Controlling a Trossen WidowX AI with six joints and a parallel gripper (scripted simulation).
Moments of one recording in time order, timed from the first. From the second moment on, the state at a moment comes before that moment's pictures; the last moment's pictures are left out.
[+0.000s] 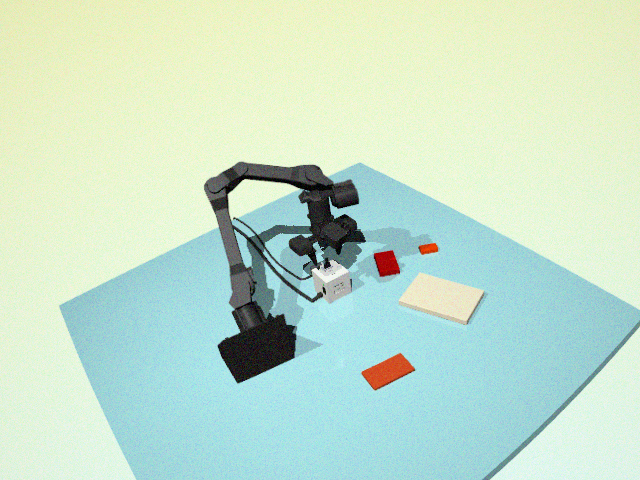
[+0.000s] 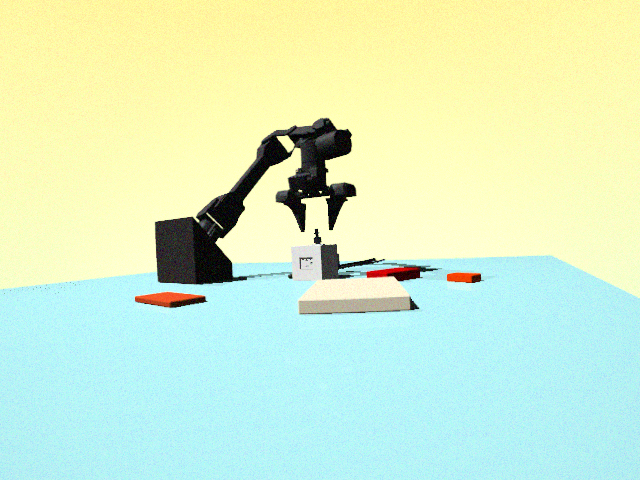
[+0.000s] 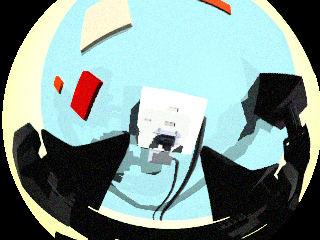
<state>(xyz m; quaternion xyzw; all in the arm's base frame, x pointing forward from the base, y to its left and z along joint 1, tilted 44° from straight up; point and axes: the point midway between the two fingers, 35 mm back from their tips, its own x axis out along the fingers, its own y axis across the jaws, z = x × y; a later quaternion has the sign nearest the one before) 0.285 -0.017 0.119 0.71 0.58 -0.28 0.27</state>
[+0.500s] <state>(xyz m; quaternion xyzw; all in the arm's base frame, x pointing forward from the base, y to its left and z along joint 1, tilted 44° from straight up) 0.285 -0.017 0.119 0.71 0.58 -0.28 0.27</state>
